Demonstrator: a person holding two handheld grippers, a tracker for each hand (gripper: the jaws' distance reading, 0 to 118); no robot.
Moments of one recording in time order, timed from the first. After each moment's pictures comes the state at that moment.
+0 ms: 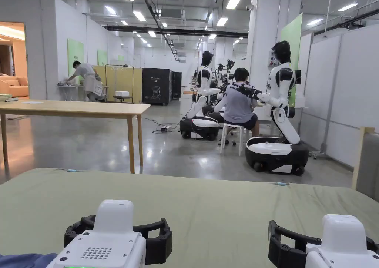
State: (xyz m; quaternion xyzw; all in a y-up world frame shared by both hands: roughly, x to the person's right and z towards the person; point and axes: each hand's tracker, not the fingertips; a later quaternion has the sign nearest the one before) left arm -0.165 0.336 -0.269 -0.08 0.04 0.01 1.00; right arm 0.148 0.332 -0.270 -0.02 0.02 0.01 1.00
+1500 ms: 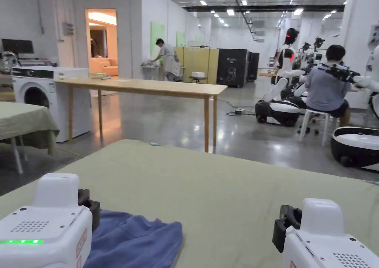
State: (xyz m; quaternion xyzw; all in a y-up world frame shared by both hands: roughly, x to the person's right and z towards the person) left arm -0.336 0.345 -0.175 -0.10 0.27 0.02 0.96; right arm -0.020 0.318 -0.310 -0.08 0.20 0.01 0.98
